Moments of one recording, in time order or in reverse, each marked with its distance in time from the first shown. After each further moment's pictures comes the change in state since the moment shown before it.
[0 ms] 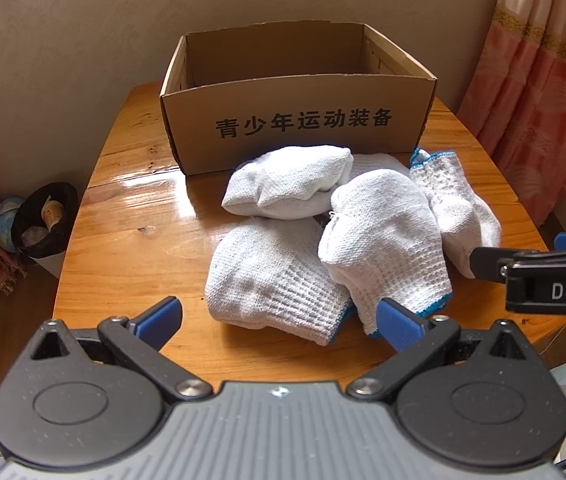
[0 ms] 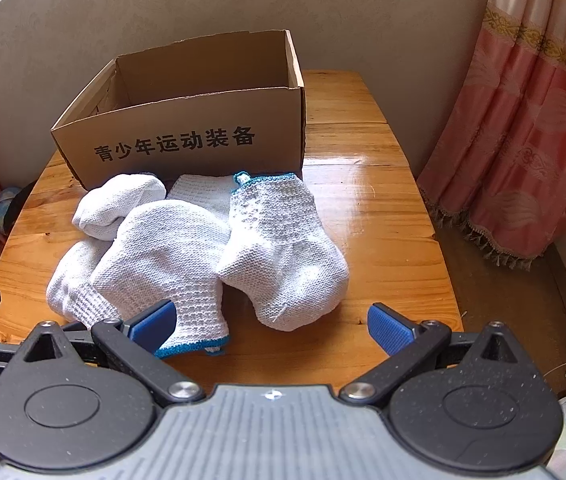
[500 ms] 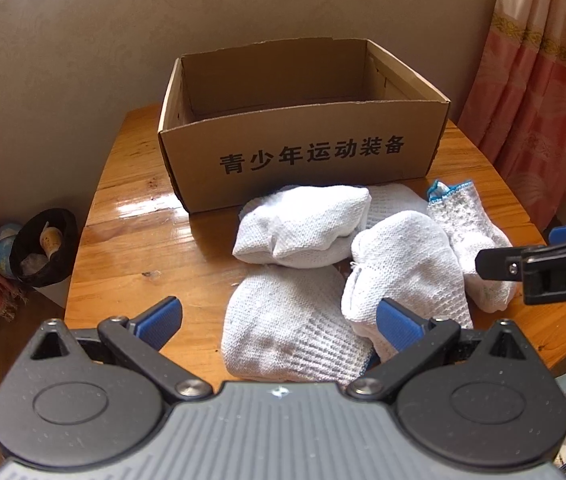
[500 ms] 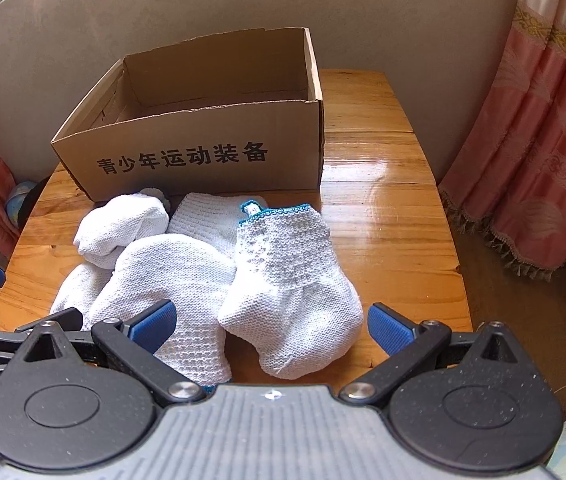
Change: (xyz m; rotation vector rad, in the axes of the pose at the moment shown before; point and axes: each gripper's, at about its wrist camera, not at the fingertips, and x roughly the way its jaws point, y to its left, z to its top) left arm 0.014 0.008 0.027 0.066 -0.051 0.009; right arm 0.020 -0.010 0.035 -0.028 0.034 0.074
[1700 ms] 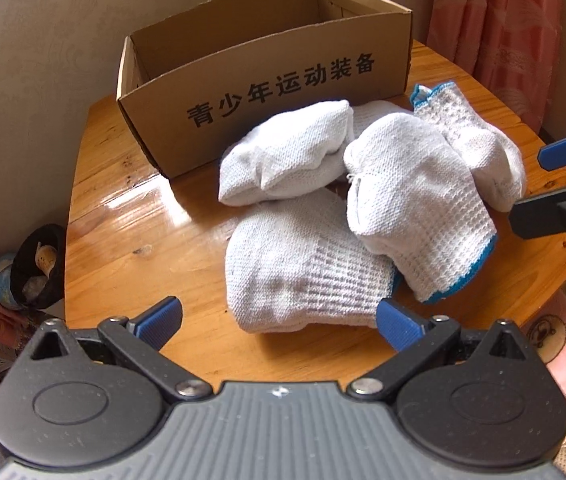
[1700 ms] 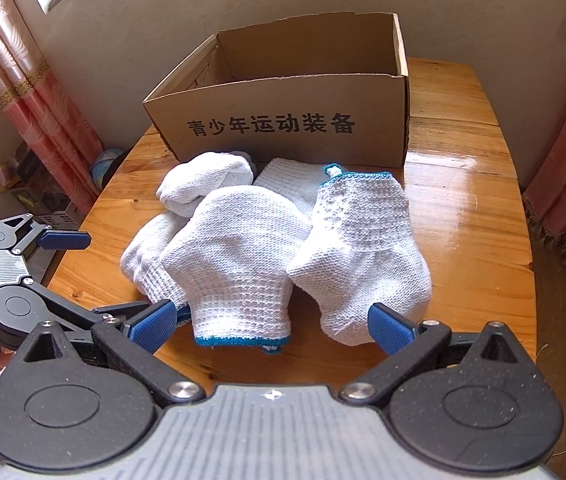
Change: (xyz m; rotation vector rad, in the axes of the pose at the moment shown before) left arm 0.016 0.001 -0.029 0.194 0.102 -0.023; right arm -0.002 -0.002 -0.026 -0.126 0.043 0.272
